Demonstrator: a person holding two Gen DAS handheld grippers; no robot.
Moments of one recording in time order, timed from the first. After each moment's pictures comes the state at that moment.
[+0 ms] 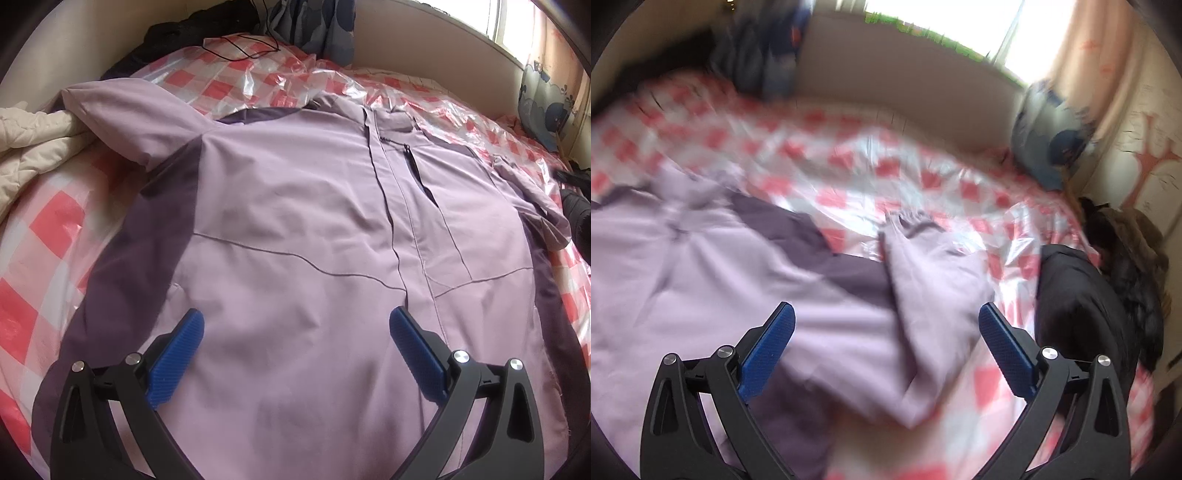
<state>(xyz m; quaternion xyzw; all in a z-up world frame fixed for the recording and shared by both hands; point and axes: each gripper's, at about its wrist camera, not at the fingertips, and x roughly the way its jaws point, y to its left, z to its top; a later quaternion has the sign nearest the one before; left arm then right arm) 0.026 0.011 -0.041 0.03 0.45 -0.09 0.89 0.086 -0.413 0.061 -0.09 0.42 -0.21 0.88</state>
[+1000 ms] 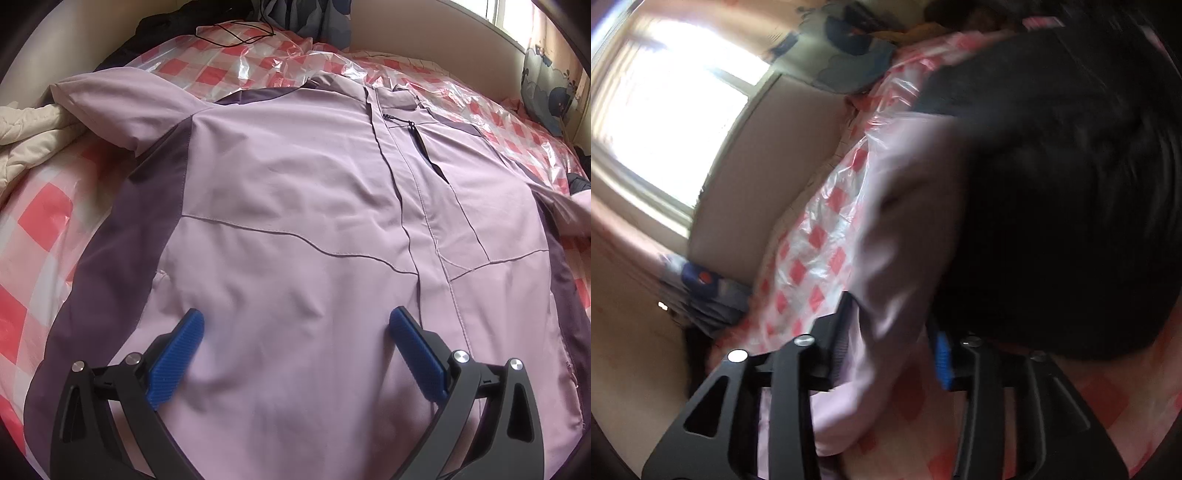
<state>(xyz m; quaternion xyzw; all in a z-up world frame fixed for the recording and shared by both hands) 0.031 0.009 -0.055 0.04 0.47 -0.09 0.88 -0.128 -0.759 0.038 0.51 0.21 -0.21 0.81</state>
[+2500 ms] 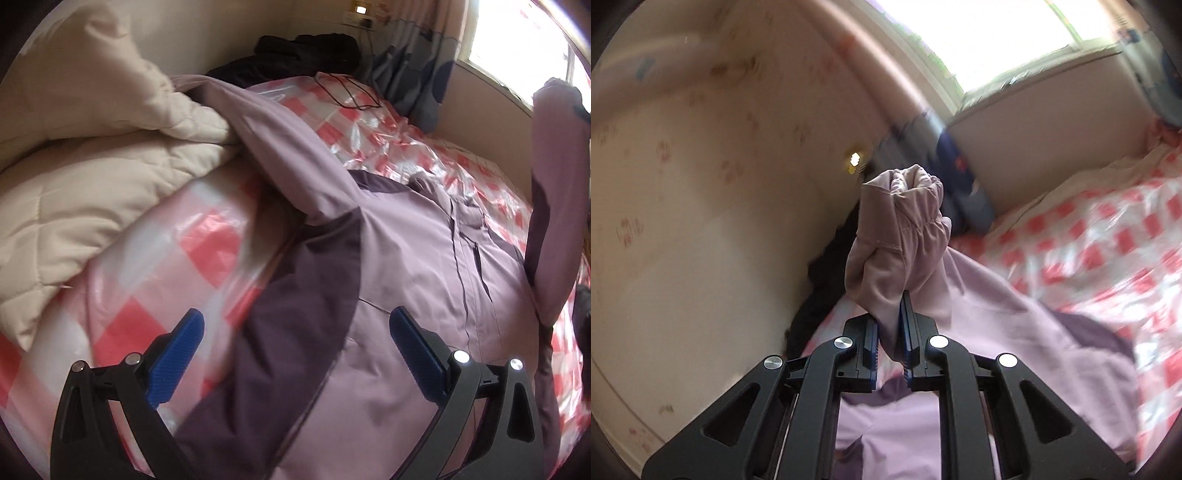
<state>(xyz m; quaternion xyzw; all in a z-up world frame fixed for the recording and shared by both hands) 0.035 0.163 0.023 -0.08 0.40 0.00 0.91 0.199 -0.273 0.226 0.26 0.20 0.14 0.93</state>
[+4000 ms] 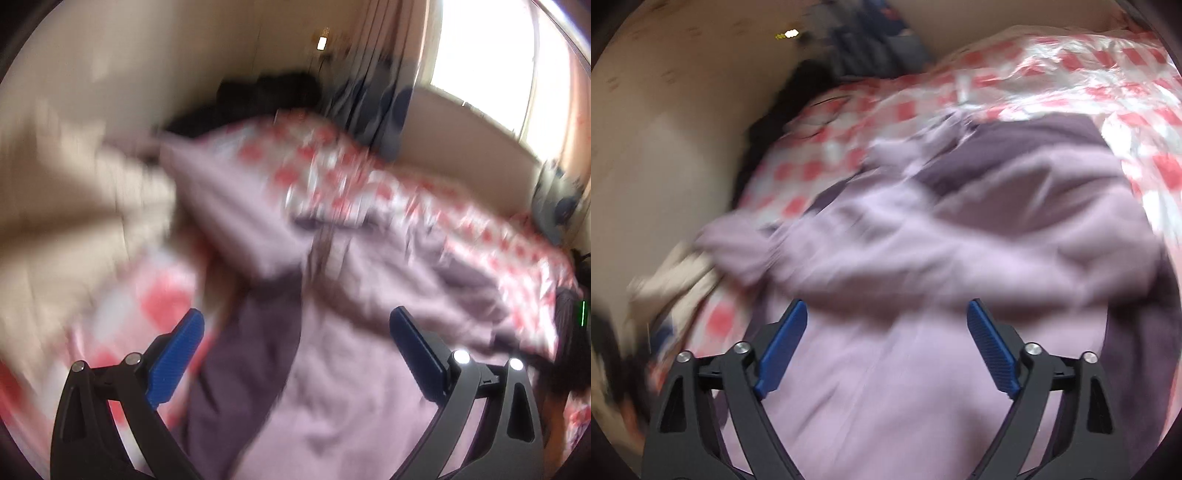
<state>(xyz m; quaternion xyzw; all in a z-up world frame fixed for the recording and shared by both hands) 0.043 0.120 0.092 -0.06 0.32 -0.05 0.94 0.040 -0.268 0.011 0.26 0.40 0.14 0.87</state>
